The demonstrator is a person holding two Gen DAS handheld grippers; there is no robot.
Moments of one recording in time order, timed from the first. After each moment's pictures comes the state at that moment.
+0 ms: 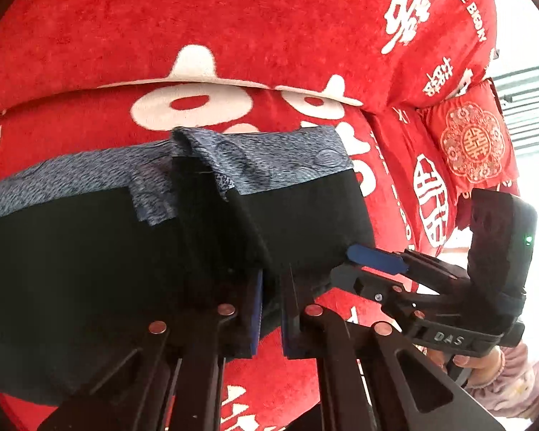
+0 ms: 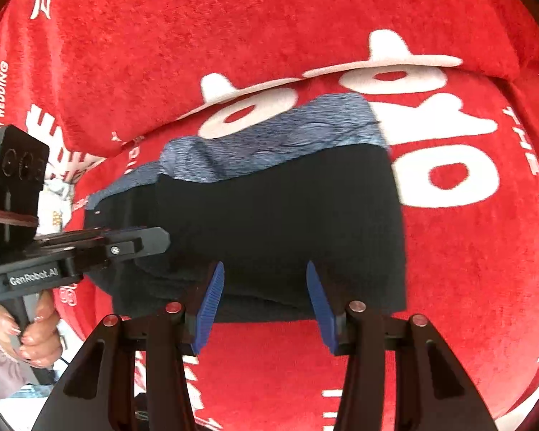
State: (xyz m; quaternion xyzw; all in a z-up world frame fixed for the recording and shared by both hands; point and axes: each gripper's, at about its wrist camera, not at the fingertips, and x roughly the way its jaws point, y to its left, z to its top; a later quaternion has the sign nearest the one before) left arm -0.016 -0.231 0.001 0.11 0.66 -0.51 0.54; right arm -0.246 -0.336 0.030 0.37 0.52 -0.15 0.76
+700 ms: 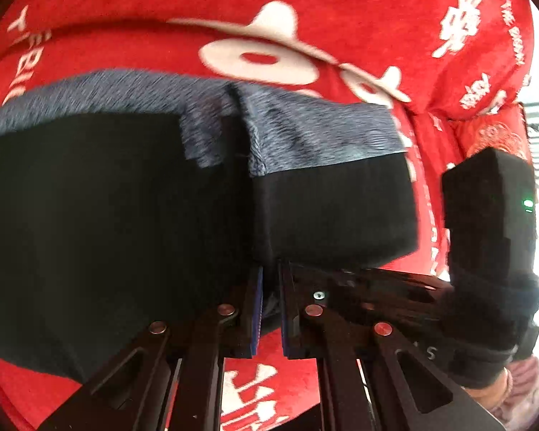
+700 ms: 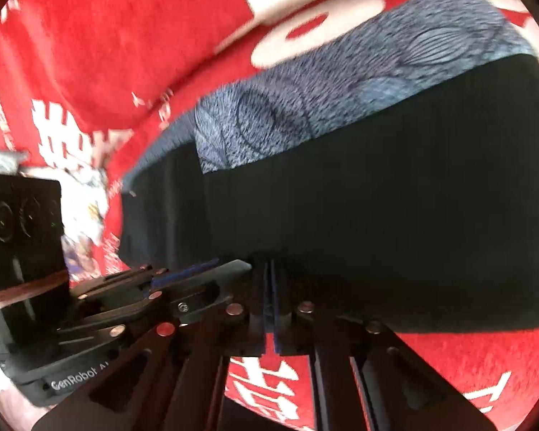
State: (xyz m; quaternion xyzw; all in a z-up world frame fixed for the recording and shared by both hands) left arm -0.011 -0.192 -0.038 0.10 0.70 -0.44 0.55; right arm -0.175 -0.284 -0.031 0.47 0.55 -0.07 0.68
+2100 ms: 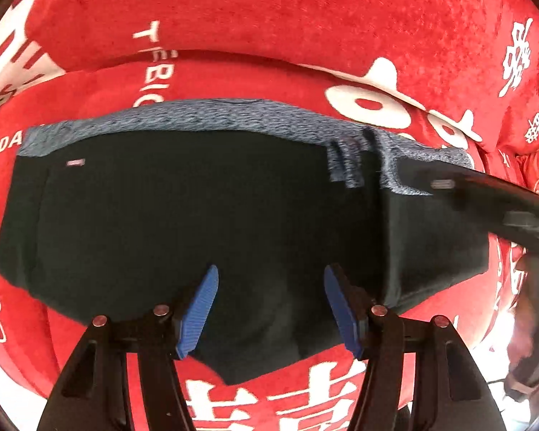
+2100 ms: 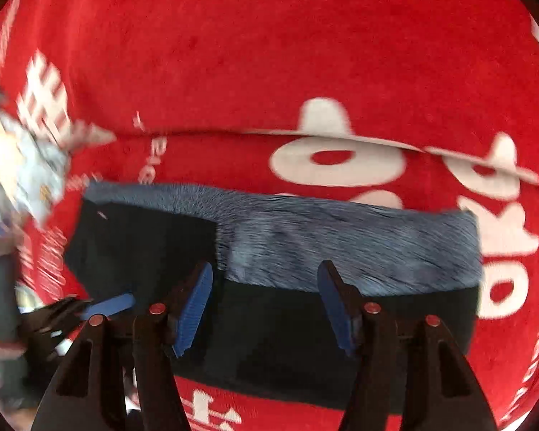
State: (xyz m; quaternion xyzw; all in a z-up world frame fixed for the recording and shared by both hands) left arm 0.023 -0.134 -0.013 0.16 0.65 -0.33 0.67; right arm -0.085 -0.280 0.024 0.24 0.59 -0.13 0.76
